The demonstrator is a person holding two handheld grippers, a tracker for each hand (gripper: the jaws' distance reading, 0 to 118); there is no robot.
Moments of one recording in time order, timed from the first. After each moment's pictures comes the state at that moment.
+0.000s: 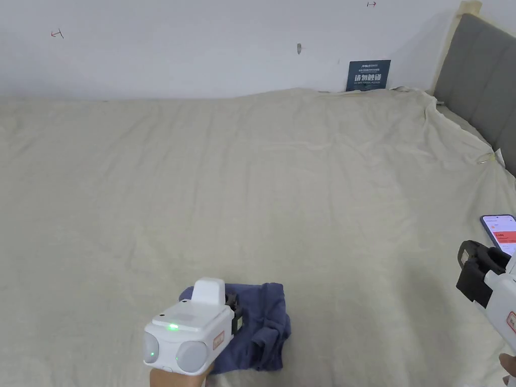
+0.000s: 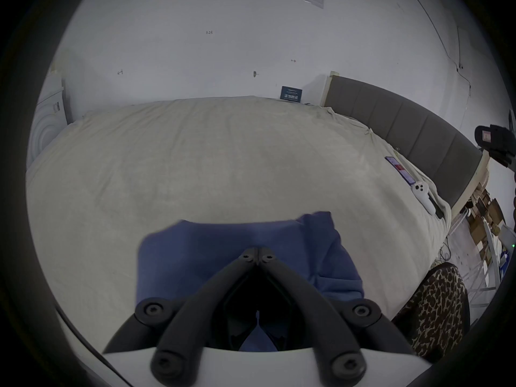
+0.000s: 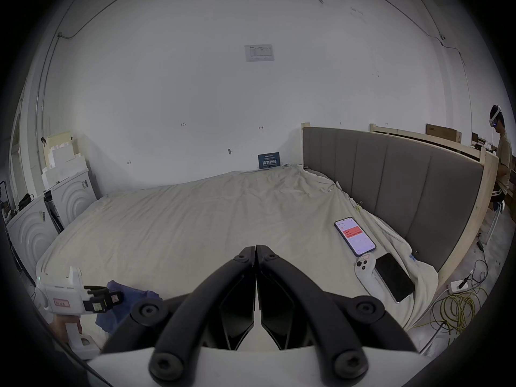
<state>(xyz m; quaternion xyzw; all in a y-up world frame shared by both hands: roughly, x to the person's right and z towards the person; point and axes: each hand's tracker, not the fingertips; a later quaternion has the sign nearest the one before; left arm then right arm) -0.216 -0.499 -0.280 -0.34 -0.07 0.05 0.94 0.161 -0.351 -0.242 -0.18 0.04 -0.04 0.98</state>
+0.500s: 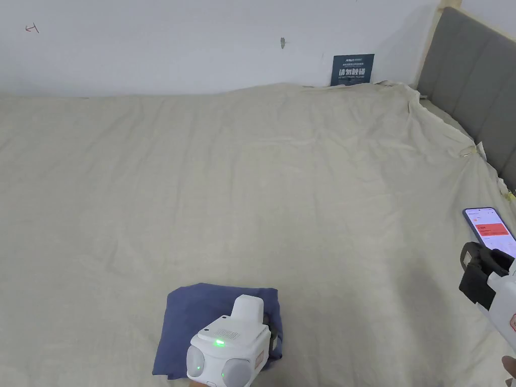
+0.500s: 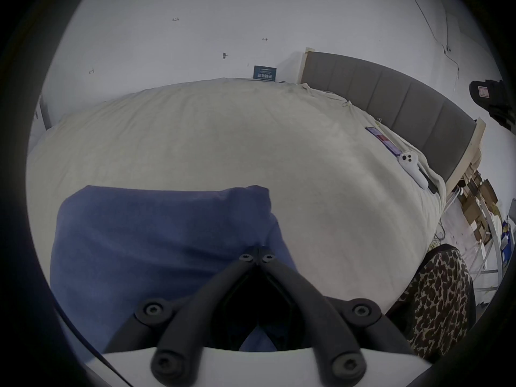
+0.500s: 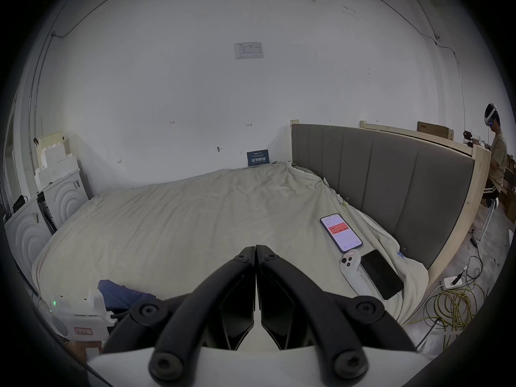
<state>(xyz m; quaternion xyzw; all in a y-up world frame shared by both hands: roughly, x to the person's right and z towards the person) -0.140 -0.531 -0.287 -0.37 -0.11 0.03 0.92 0.181 -0.354 -0.240 -0.19 0.01 -0.04 0.98</state>
